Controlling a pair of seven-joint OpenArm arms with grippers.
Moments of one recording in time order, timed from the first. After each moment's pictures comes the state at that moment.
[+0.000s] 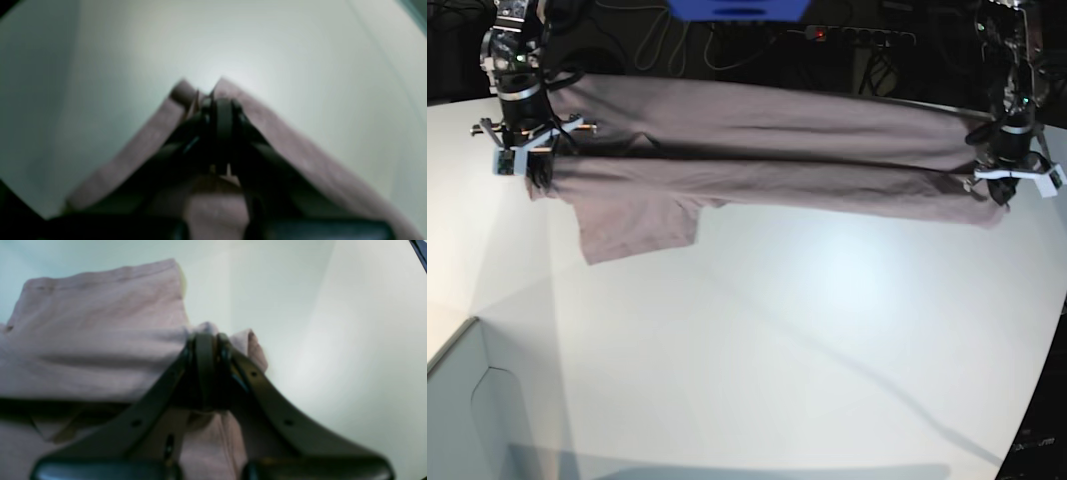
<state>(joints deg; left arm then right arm) 18.6 -16.7 -17.3 78.1 -42.6 0.5 5.4 -25.3 1.9 22.7 88.5 -0.9 17.0 -1.8</state>
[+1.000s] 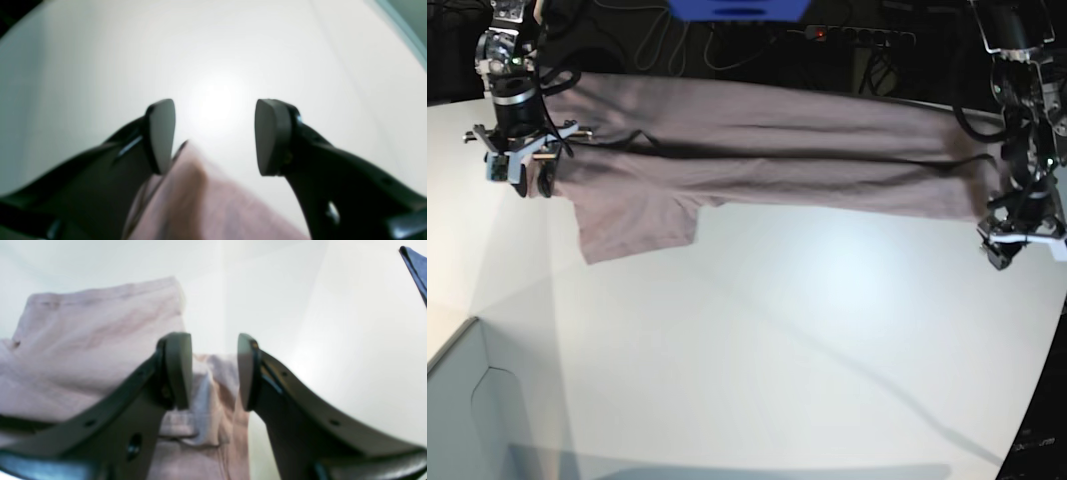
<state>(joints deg) 4.7 -17.2 -22.5 77.3 -38.0 0.5 21.9 -25.4 1.9 23.1 91.7 -1.3 17.0 -1.9</state>
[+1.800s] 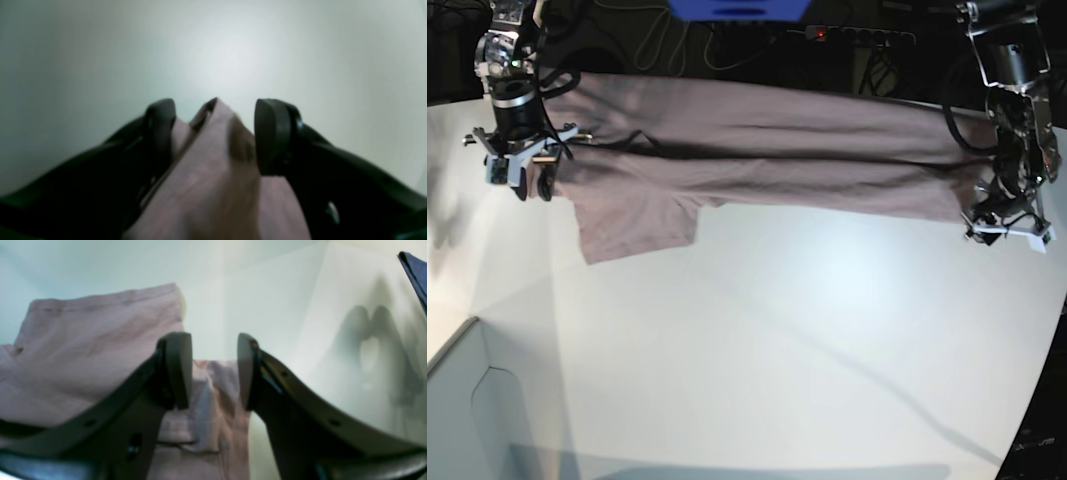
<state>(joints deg) -2.3 -17.1 -22.3 61.8 -32.9 0.5 29.2 -24.9 2.0 23.1 91.6 -1.3 17.0 -1.8</state>
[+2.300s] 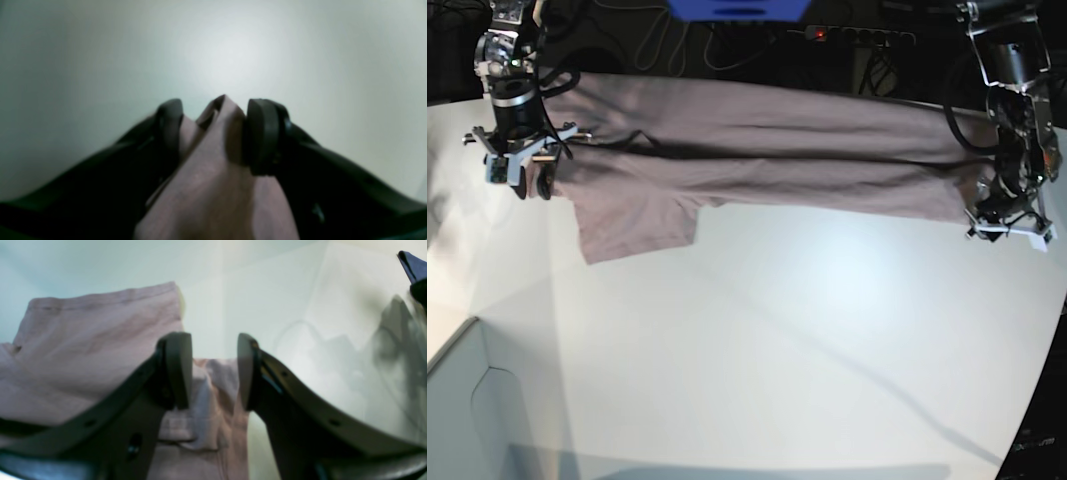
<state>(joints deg) -2.8 -17.1 -22.3 61.8 -33.0 0.6 29.4 -25.0 2.0 23.1 91.6 -1.3 17.0 -1.9</state>
